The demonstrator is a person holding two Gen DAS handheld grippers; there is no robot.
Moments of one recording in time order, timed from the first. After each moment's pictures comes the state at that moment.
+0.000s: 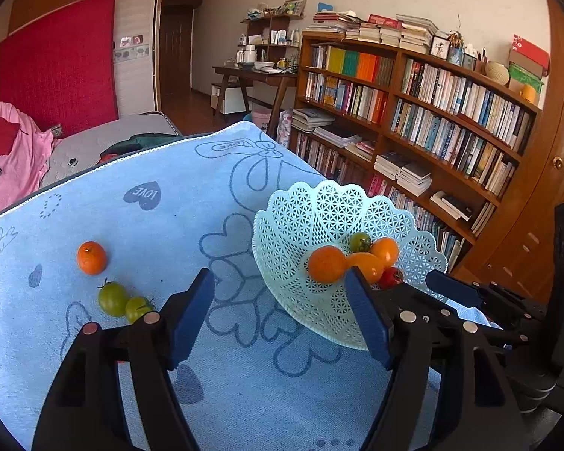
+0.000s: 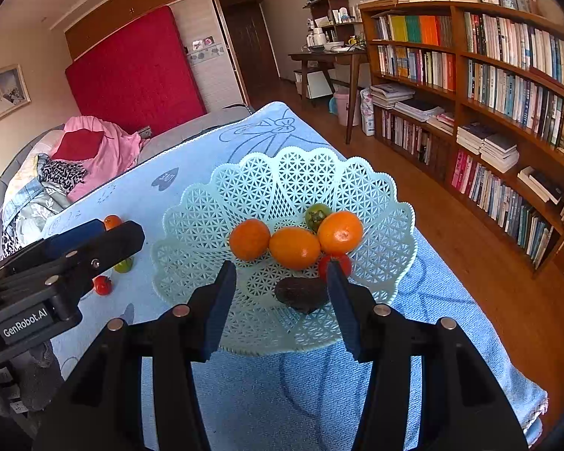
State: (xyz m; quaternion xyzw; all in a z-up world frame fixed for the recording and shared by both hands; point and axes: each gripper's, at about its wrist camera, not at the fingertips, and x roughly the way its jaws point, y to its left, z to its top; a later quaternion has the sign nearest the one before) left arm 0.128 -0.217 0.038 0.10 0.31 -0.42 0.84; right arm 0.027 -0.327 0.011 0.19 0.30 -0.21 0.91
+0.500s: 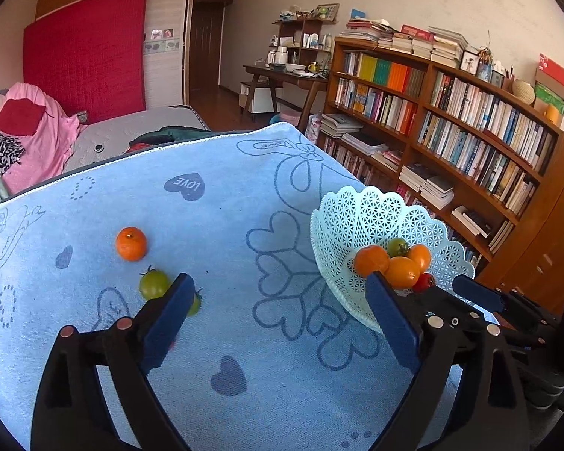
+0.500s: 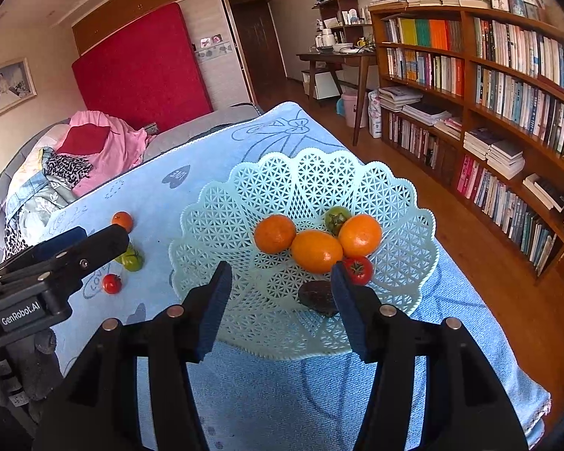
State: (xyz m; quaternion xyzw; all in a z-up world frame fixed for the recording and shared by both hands) left arm 0.150 -0.182 0.039 0.08 0.32 -0.38 0.87; right arm 0.039 -0.313 0.018 0.18 0.30 -0.19 0.92
